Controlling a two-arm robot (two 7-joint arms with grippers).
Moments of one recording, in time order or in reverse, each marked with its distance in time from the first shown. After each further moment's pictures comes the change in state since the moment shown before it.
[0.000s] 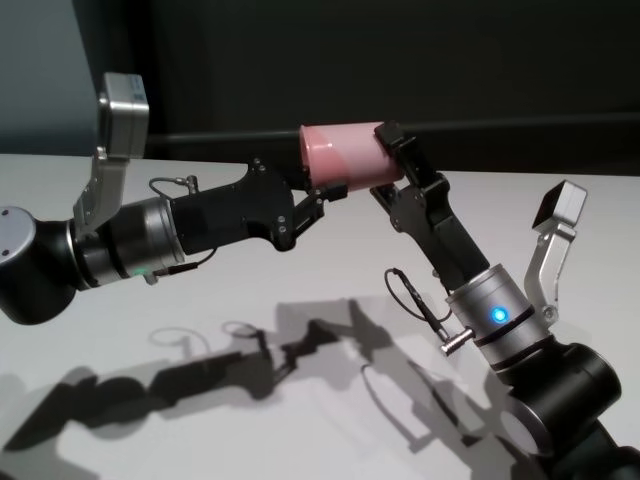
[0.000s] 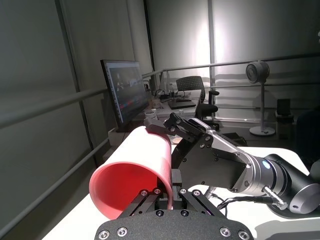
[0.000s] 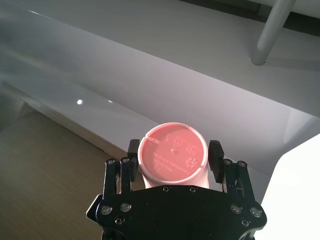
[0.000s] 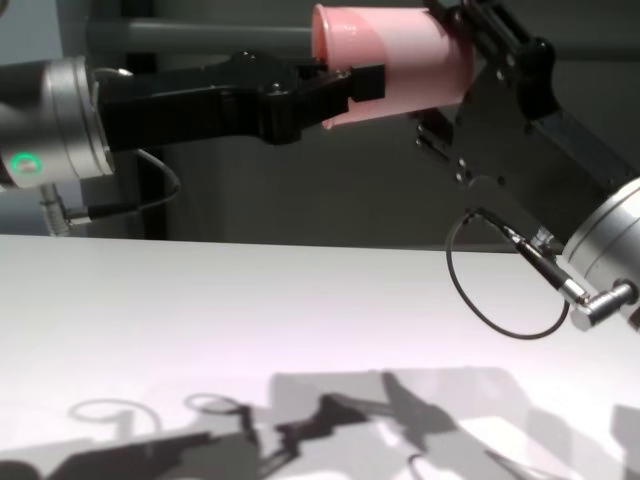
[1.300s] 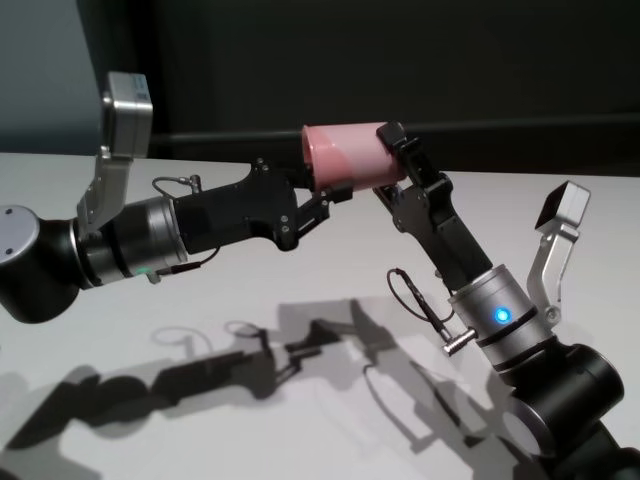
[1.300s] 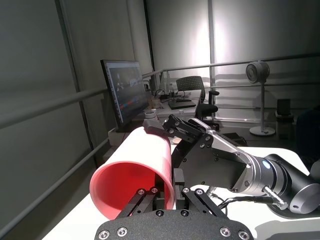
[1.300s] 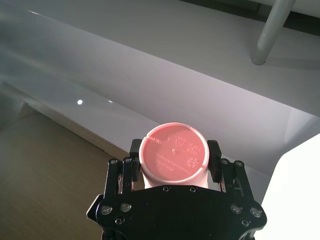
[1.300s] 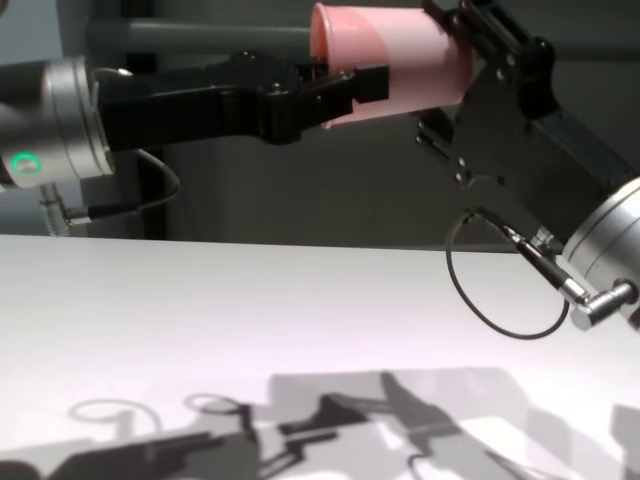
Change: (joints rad) left arm 0.000 0.000 0.000 0.000 0.000 0.000 0.000; right arm -0.001 -0.002 0.002 -0.001 0.000 0.004 -0.002
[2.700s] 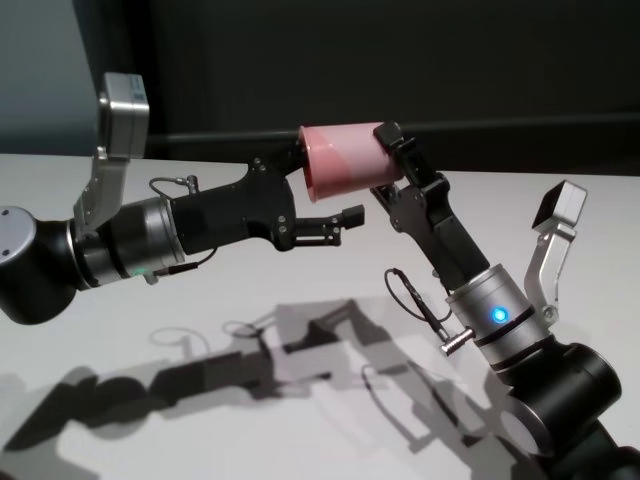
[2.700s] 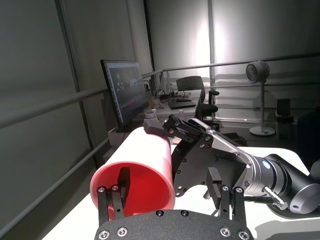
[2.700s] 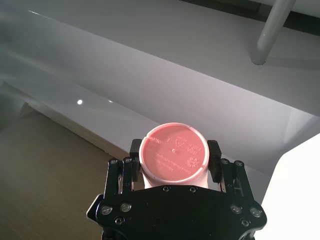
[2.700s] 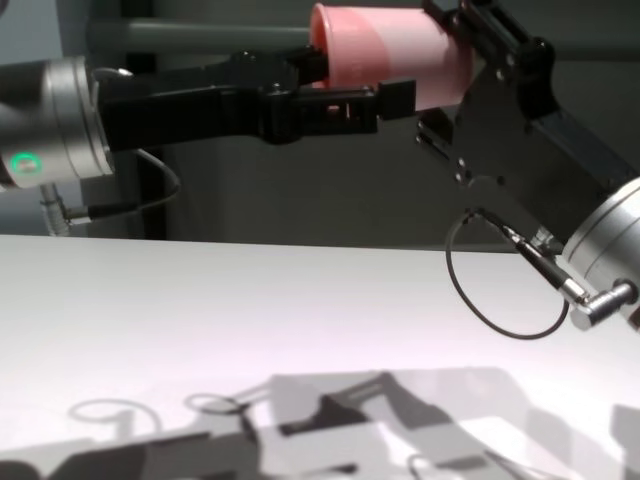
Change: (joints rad) left arm 0.000 0.000 0.000 0.000 0.000 0.000 0.000; right arm 0.000 0.000 0.000 0.000 0.000 0.001 0.000
